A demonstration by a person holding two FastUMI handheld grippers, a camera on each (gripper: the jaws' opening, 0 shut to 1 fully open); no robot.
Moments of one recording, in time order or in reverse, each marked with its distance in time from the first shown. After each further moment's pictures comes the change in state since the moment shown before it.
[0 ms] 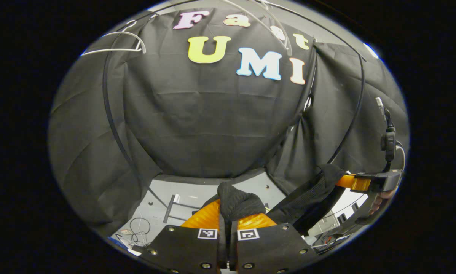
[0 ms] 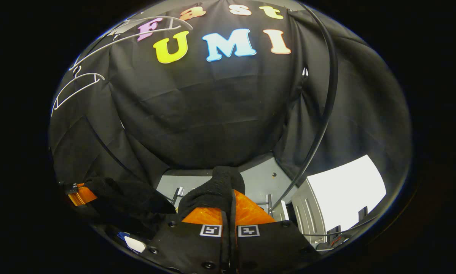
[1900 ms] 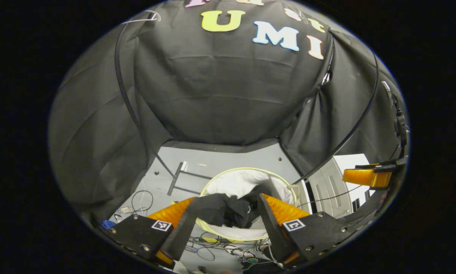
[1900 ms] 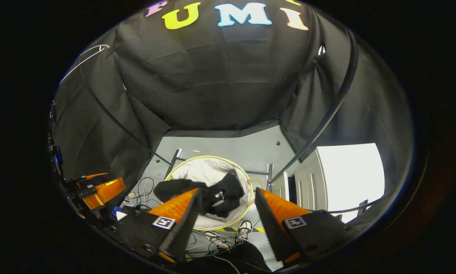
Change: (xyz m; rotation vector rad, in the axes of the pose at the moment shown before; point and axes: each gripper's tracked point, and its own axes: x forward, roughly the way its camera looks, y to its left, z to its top) left arm 0.017 0.024 -0.121 -0.066 0.212 0.117; right arm 0.005 -0.002 -0.079 -0.089 0.267 0.014
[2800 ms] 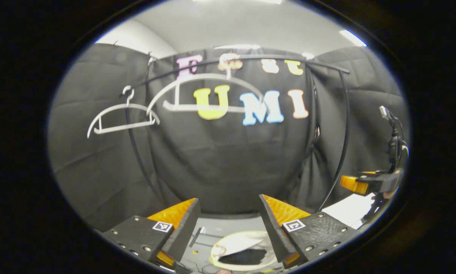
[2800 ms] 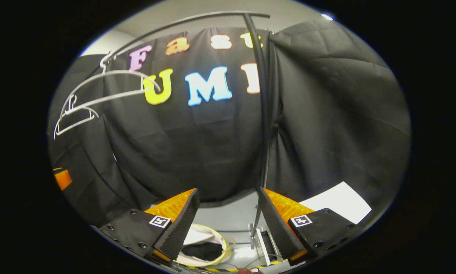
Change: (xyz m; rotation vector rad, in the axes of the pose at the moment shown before) left arm -0.271 -0.137 0.254 0.174 -0.663 0.108; right arm -0.175 -0.117 0.168 0.134 -0.650 -0.080
